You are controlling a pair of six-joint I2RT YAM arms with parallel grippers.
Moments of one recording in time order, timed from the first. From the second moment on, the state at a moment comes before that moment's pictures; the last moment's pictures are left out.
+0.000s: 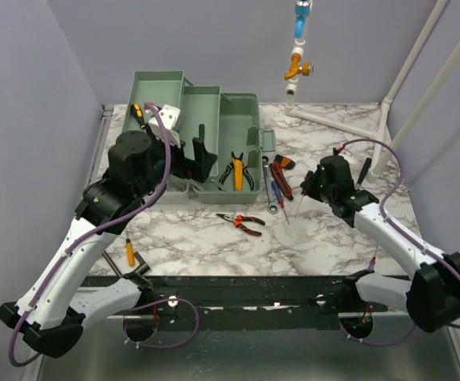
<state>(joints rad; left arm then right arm) -0.55 1.05 1.43 -0.62 -0.04 -0.15 0.38 1.24 0.77 -0.30 0.29 0.68</state>
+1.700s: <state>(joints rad) -0.81 1.41 1.21 0.00 0.31 -0.63 0.38 0.88 0.57 0.33 -0.69 0.66</state>
